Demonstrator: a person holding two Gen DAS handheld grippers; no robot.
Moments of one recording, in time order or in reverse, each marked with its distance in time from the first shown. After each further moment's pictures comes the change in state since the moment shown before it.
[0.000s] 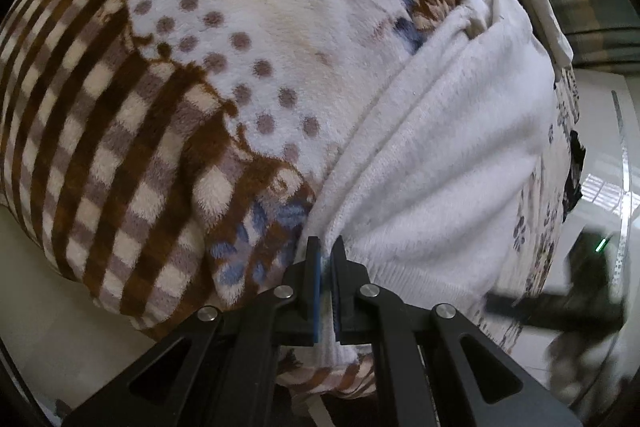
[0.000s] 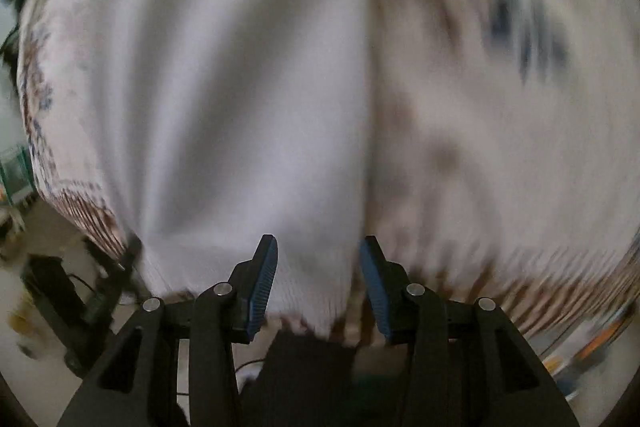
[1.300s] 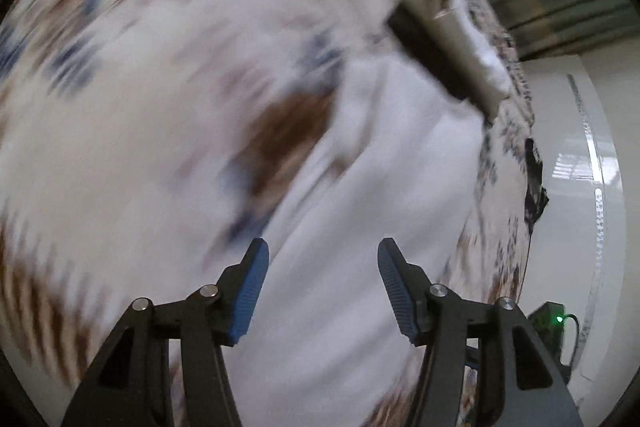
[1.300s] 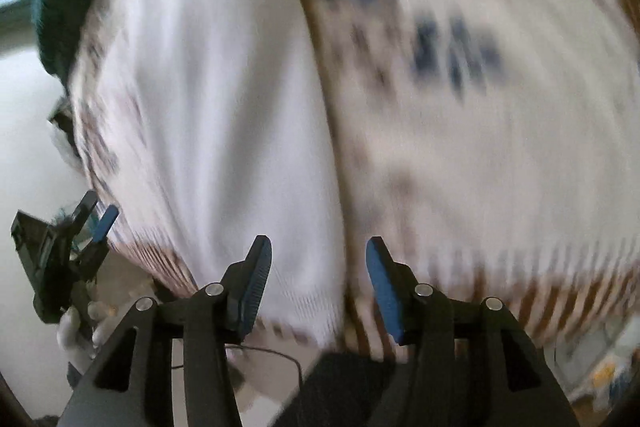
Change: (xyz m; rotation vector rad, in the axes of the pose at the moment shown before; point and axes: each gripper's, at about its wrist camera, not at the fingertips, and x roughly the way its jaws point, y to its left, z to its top) left arm -0.023 -0.133 0.154 0.238 -0.133 -0.098; right arm -0.069 -0.047 0.001 0.028 -0.204 0.232
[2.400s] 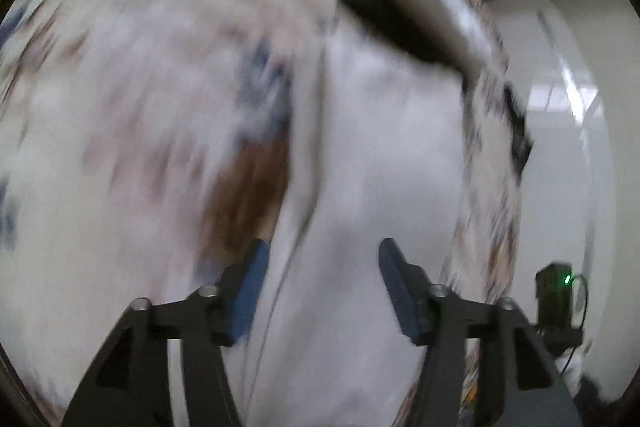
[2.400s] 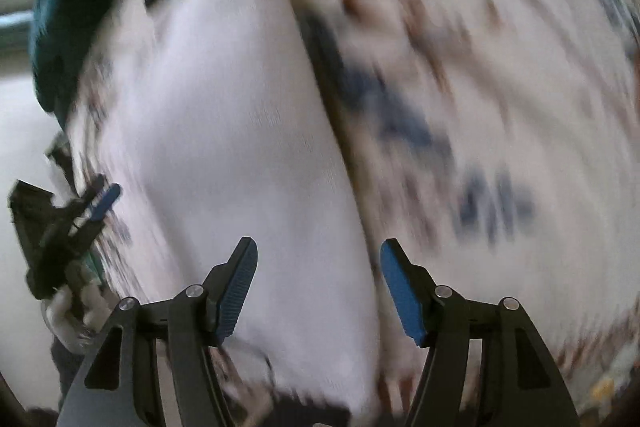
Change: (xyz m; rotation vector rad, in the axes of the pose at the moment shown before) left arm 0.027 0.008 0.026 0.179 0.235 -0.069; right arm -0.015 0.008 0.065 0.050 -0.049 -0.071
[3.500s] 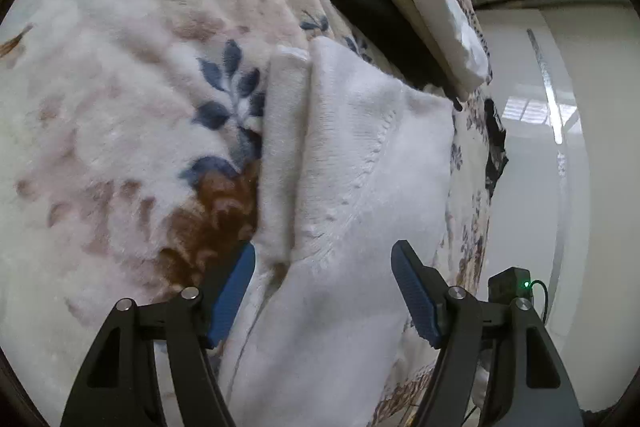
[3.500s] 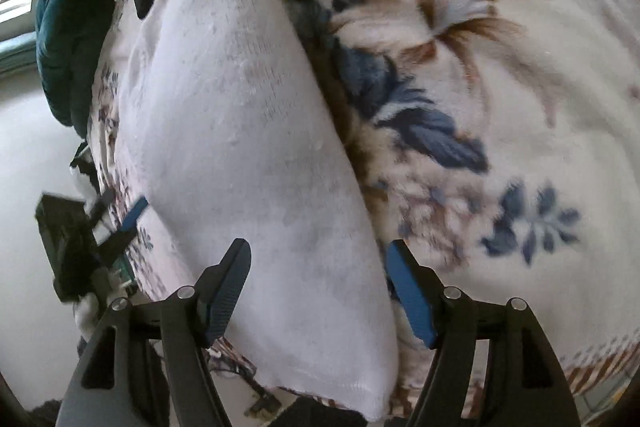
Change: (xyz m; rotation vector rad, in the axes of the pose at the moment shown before) left arm 0.044 -0.028 0.044 -0.059 0.008 -0.163; right arm 0.036 -0.005 0.040 0.050 0.017 0.159
